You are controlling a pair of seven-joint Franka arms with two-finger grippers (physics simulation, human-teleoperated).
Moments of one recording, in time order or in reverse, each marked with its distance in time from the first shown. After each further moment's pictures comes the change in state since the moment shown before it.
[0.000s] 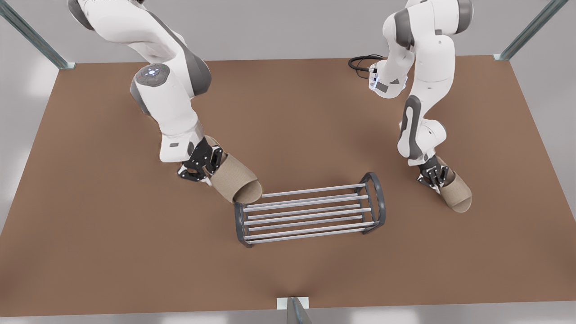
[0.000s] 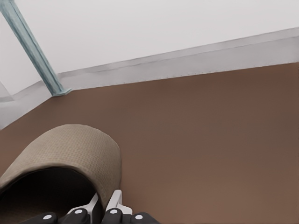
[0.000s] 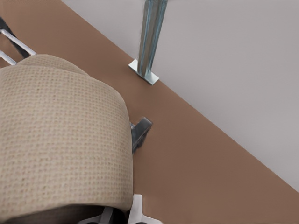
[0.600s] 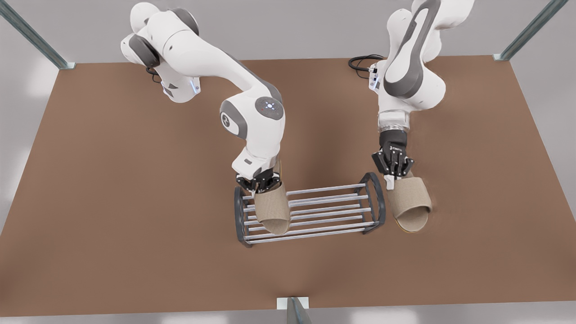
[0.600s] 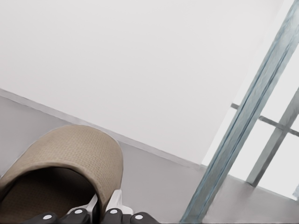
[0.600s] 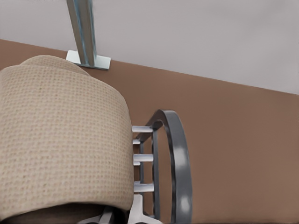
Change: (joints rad) left arm -0.452 -0.474 0.021 0.374 -0.168 0.257 0.000; right arm 0.878 0.365 -0.760 0.472 -0.144 -0.270 0.795
